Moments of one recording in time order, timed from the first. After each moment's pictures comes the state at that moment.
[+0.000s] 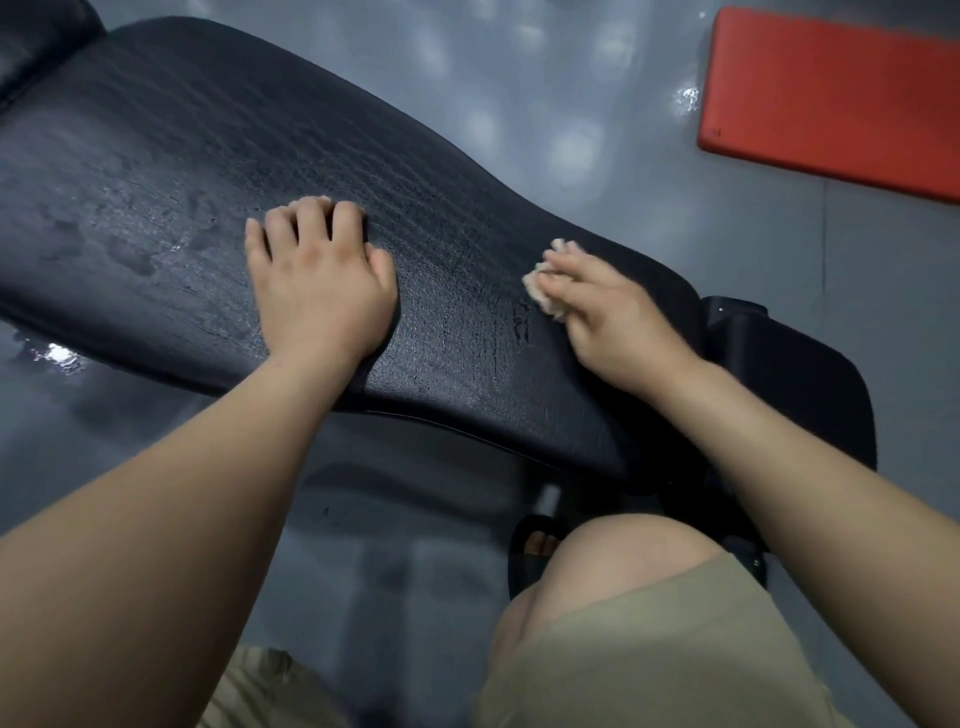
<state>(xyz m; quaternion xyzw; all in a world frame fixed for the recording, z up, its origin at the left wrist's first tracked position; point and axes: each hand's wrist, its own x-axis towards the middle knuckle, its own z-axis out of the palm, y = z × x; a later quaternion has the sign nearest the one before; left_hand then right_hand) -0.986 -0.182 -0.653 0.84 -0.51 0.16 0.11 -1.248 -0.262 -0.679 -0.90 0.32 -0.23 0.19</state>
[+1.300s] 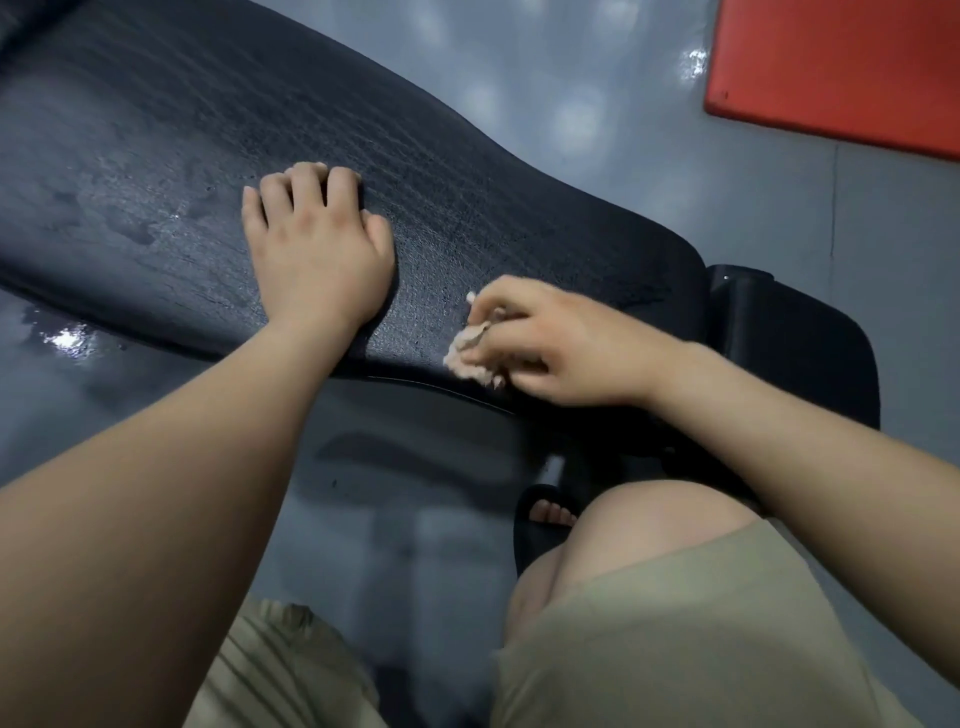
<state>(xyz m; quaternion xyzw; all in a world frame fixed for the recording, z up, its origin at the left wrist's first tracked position) -0.983 -0.180 -0.654 0.83 -0.52 0.17 0.10 -1.234 -0.216 -0.646 -0.96 0.12 -0.10 0.22</state>
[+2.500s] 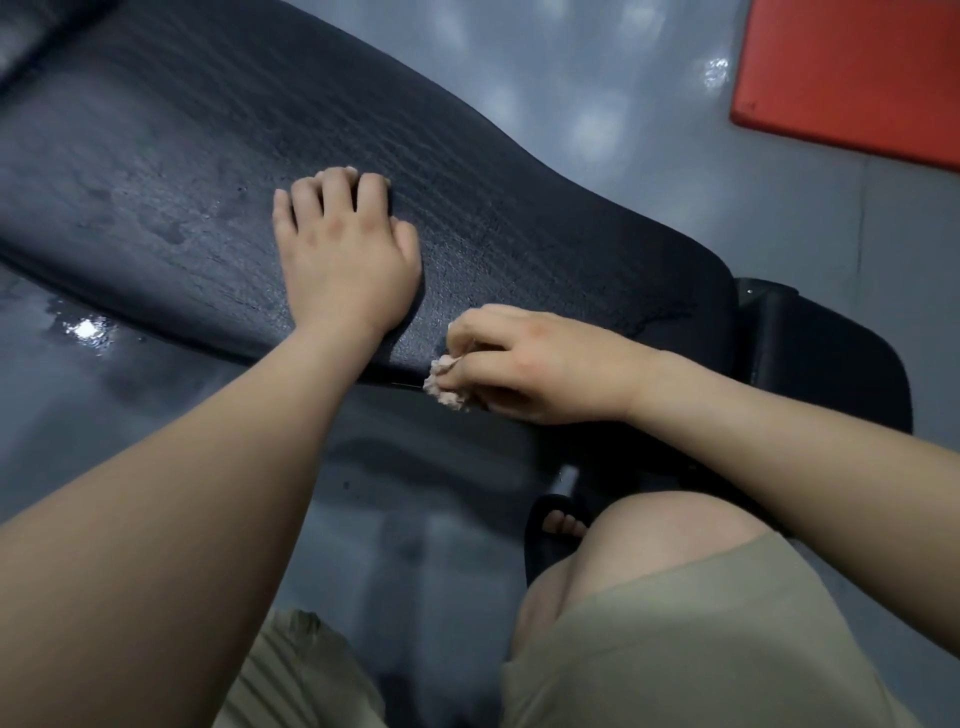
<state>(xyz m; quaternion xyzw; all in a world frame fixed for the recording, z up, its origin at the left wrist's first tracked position) -0.982 -0.181 -0.656 0.83 -0.51 0.17 0.11 -1.197 -0.208 -0.654 -0.98 0.01 -0.12 0.17</state>
